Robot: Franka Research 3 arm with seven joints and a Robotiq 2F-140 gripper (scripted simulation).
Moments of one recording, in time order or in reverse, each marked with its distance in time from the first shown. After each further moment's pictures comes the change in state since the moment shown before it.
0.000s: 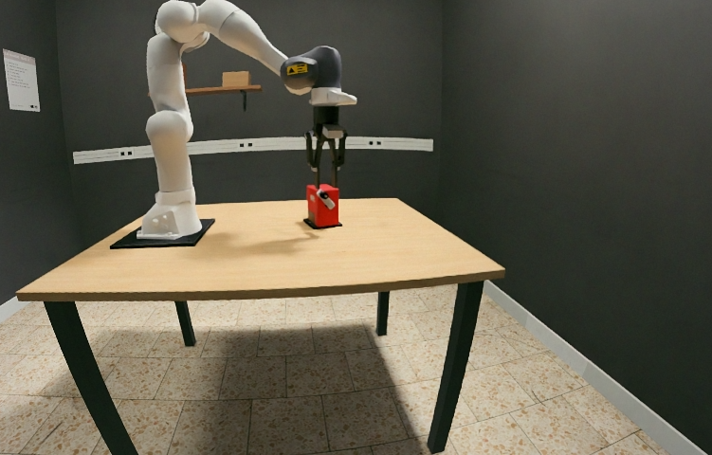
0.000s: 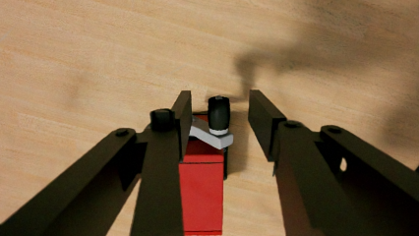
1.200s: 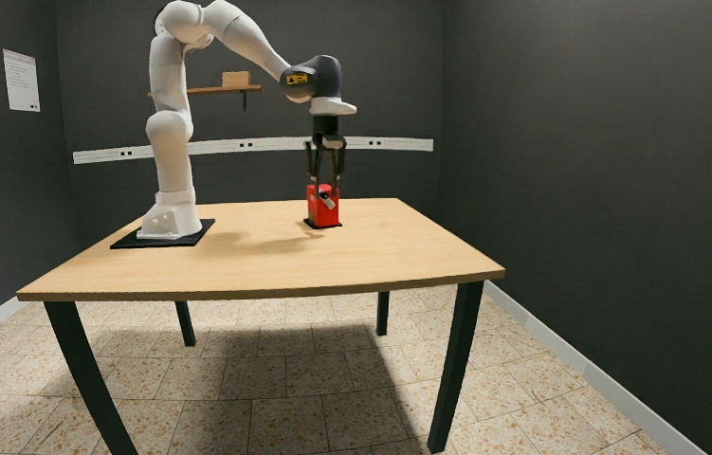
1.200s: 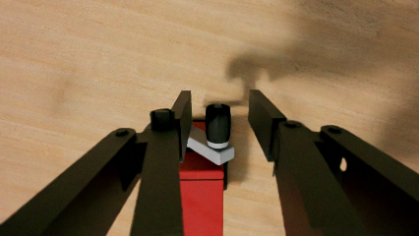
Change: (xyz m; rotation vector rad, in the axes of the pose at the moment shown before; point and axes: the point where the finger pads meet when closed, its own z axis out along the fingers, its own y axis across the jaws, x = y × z) arm -0.001 0.002 0.028 -0.005 -0.002 0.003
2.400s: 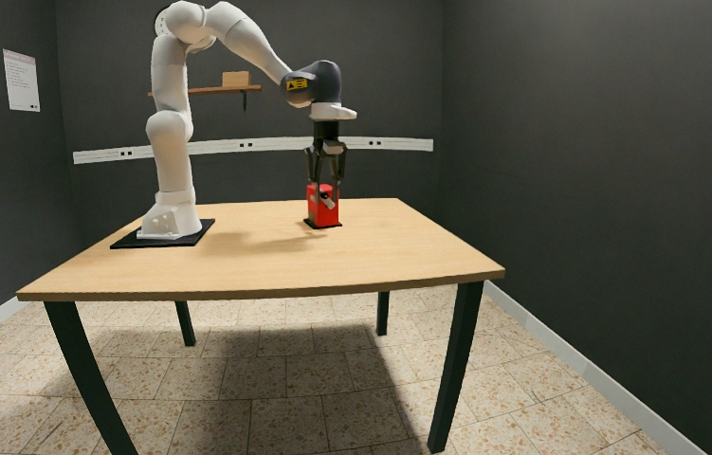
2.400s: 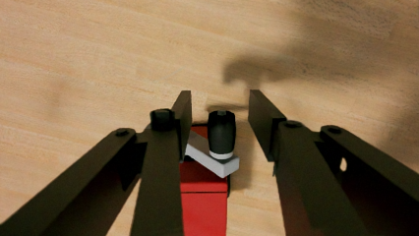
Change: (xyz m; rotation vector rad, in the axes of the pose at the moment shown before) arm 0.001 -0.002 0.016 0.006 0.002 -0.001
